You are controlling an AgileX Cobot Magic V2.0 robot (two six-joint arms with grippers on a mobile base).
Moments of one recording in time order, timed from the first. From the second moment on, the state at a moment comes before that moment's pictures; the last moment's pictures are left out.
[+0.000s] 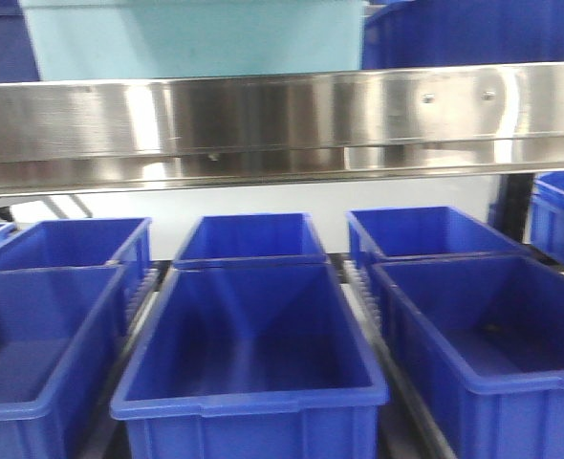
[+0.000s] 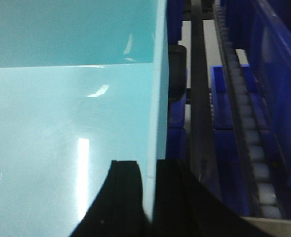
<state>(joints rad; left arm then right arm) -0.40 1.38 -1.65 0.31 0.90 -0.46 0.35 1.41 -1.69 -0.17 0.84 0.35</state>
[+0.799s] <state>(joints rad) -0.40 1.38 -1.65 0.31 0.90 -0.46 0.35 1.41 -1.69 -0.17 0.84 0.35</state>
